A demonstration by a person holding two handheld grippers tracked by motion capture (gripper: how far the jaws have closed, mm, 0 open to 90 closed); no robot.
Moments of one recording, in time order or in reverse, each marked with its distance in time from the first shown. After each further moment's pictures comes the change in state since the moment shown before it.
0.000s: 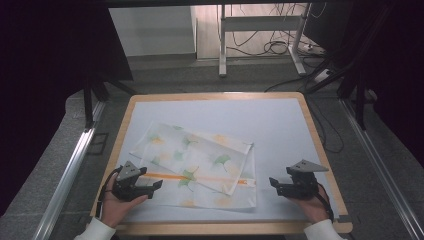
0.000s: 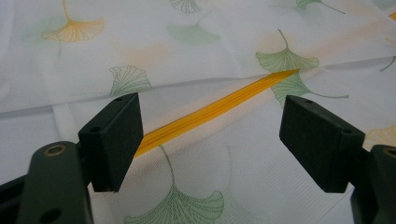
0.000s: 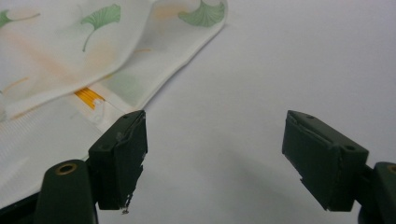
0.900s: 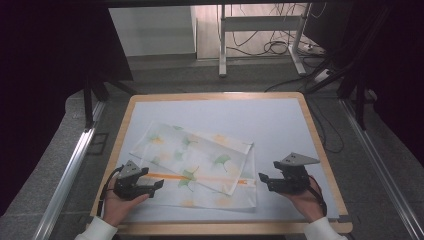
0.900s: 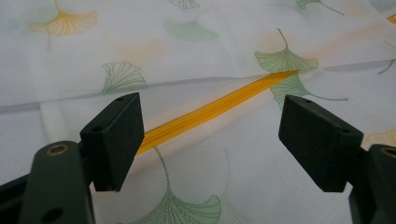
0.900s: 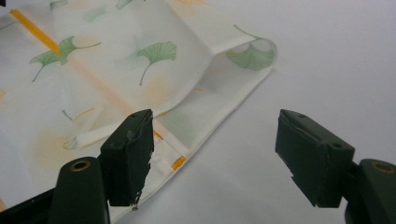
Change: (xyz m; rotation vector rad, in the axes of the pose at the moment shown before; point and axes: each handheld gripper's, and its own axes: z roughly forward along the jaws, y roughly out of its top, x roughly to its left) left arm 0.001 0.000 0.006 0.014 -0.022 -0.017; right arm 0.027 0.036 -0.003 -0.018 0.096 -0.068
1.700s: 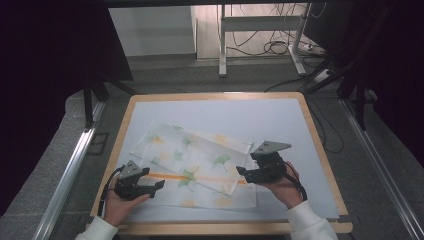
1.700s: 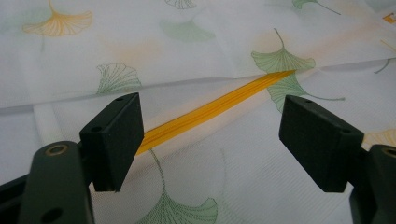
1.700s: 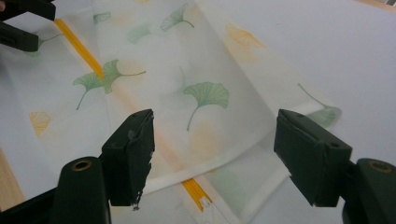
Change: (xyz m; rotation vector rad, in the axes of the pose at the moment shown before) left arm 0.000 0.000 0.001 0.000 -0.011 0.003; right arm 0.039 0.053 0.028 0.043 0.083 -0.102
